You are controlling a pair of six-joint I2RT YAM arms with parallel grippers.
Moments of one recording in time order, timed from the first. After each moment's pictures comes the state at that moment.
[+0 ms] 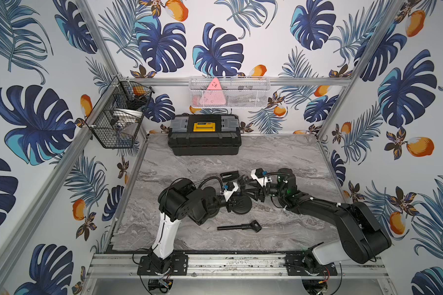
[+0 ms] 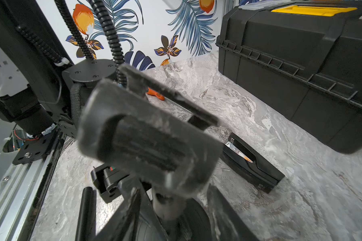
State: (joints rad) left arm -0.59 2.10 0.57 1.43 0.62 -0.08; right arm 0.43 1.48 0.60 0.49 -0.80 -0.20
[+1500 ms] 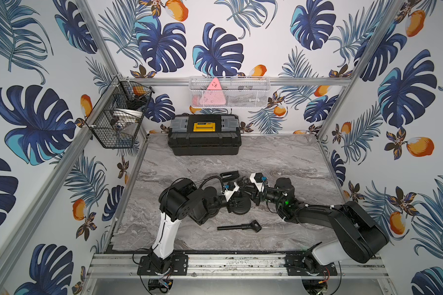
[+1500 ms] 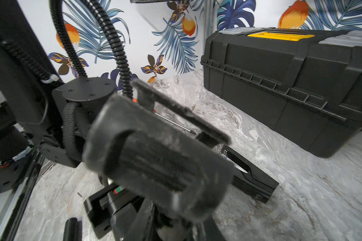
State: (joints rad) left arm -0.60 2.10 0.58 1.41 0.62 -0.11; right arm 0.56 1.48 0.46 0.82 -0.52 -0.06
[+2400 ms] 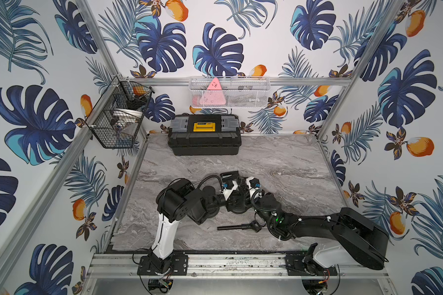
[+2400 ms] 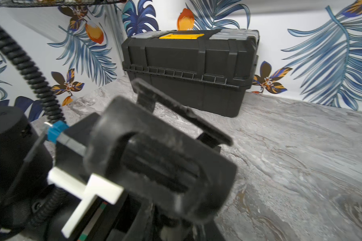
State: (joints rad) left arm -0.58 2.08 0.57 1.40 0.61 -0.11; right arm 0.93 1.42 0.42 0.79 0.41 0.13
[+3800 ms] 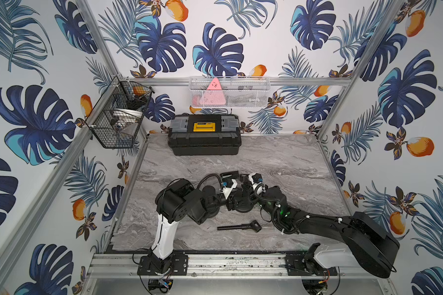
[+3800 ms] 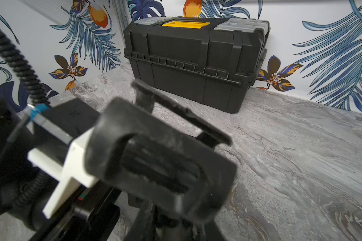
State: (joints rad) left arm -0.58 2.04 0.56 1.41 0.57 -0.20; right arm 0.79 1.35 0.47 0.62 0.17 0.07
